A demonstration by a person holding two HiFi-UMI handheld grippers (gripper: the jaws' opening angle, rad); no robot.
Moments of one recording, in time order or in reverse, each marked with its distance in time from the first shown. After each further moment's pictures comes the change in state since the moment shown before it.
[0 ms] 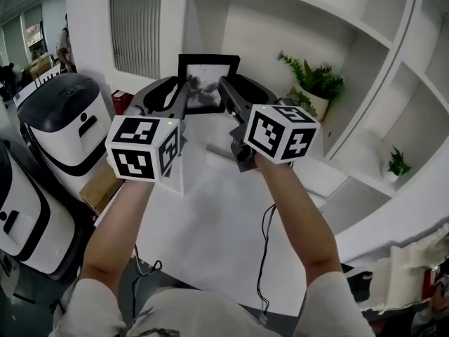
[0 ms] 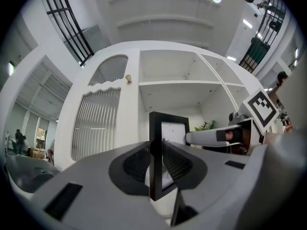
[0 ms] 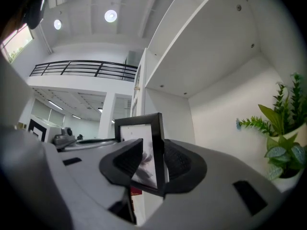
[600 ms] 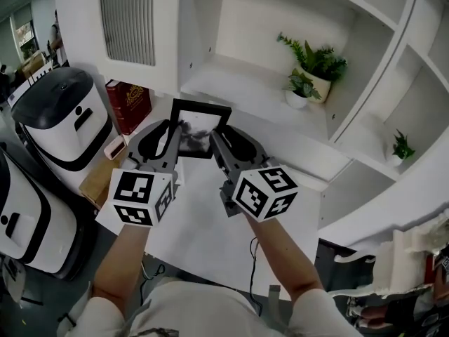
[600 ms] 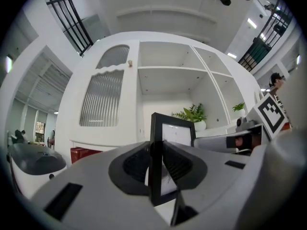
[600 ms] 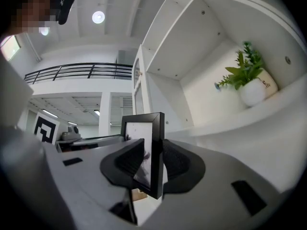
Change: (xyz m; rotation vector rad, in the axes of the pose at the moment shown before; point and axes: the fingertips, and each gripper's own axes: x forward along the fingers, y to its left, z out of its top) left arm -0.068 -0.023 -0.094 -0.023 0.102 -0.046; right arm -0.063 0.041 -0.122 0.129 0.033 -0.053
